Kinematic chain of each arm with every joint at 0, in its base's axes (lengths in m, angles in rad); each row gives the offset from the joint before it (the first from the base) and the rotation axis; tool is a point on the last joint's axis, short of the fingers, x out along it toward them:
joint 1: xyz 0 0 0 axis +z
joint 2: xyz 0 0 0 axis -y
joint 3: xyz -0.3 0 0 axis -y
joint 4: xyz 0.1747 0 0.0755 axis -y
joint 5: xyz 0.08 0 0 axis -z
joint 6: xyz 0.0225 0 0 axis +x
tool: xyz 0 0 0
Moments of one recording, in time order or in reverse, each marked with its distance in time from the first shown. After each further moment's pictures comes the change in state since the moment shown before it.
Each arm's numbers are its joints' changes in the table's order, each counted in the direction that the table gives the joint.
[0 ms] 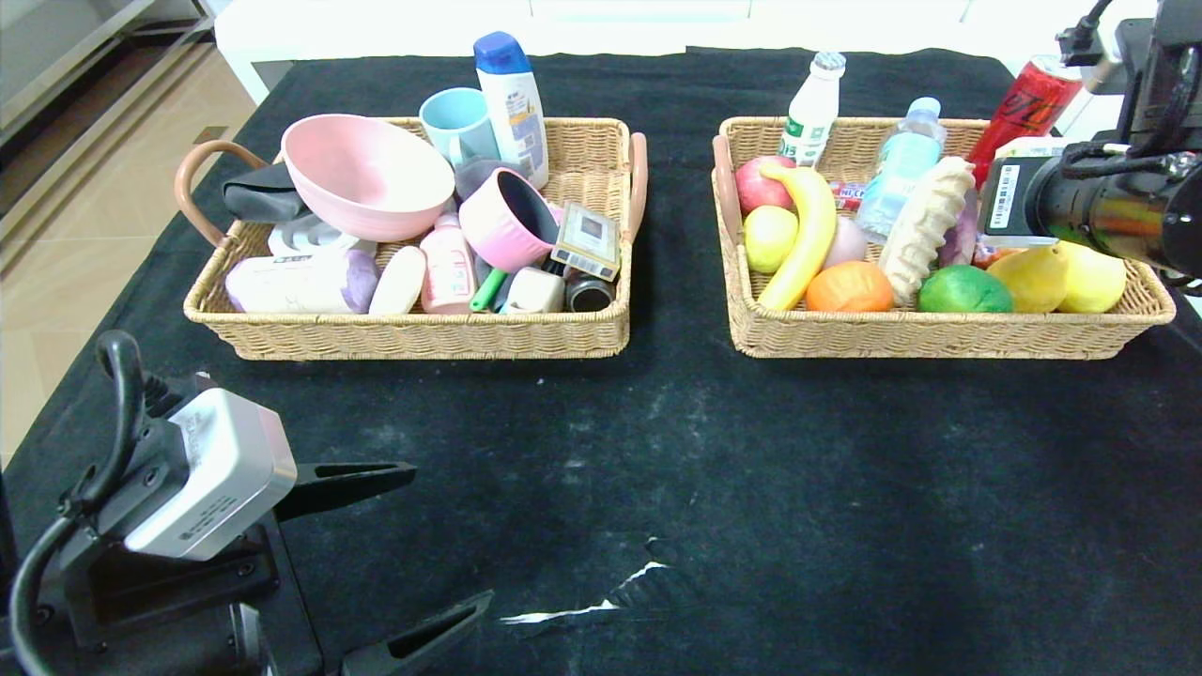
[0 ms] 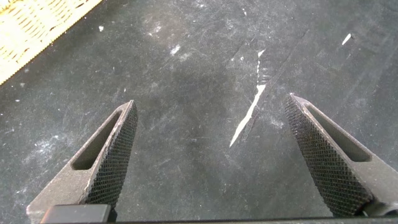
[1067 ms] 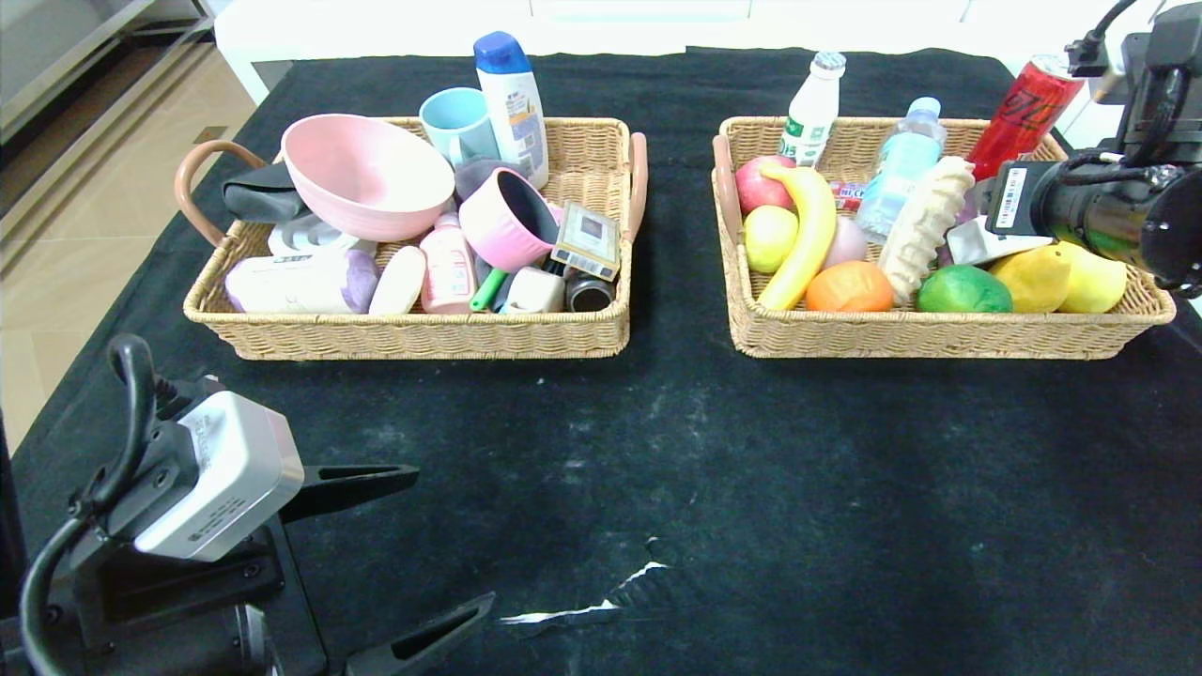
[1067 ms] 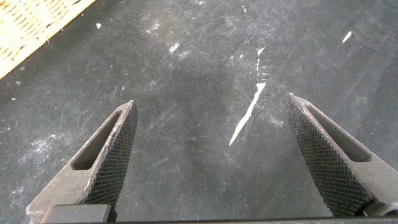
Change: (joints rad) left arm 0.000 -0.007 -0.002 0.000 0.000 0.000; right arm -0.051 -0.026 -0.017 0.076 0.002 0.000
